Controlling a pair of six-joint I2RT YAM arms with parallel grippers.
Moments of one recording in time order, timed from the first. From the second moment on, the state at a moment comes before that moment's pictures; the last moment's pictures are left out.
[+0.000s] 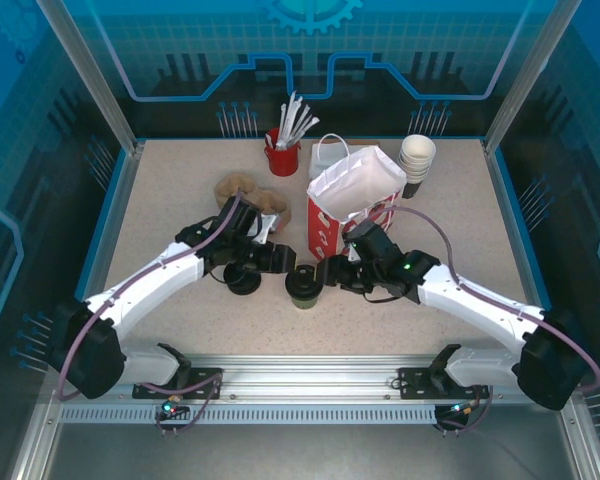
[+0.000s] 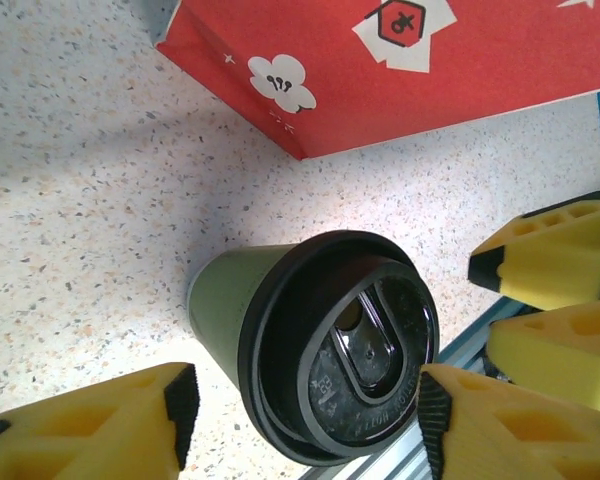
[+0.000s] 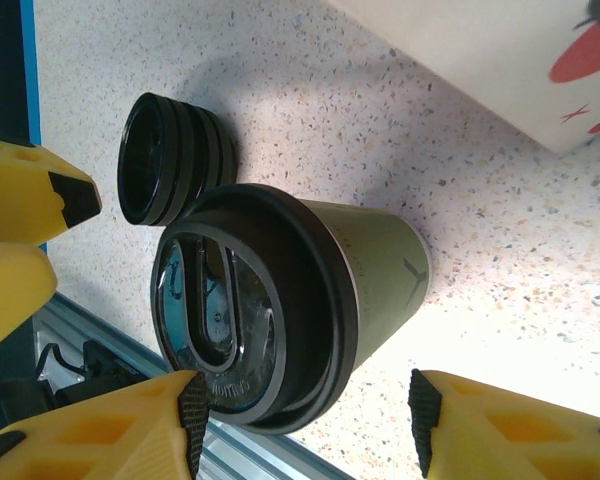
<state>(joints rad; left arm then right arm) -0.53 1.31 0.99 -0.64 0.42 -0.48 0.74 1.21 0.84 -0.48 -0.24 0.90</state>
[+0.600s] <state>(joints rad) -0.87 1.32 1.05 -0.71 -0.03 -0.43 0.61 0.97 0.91 -0.67 -0.19 0.79</state>
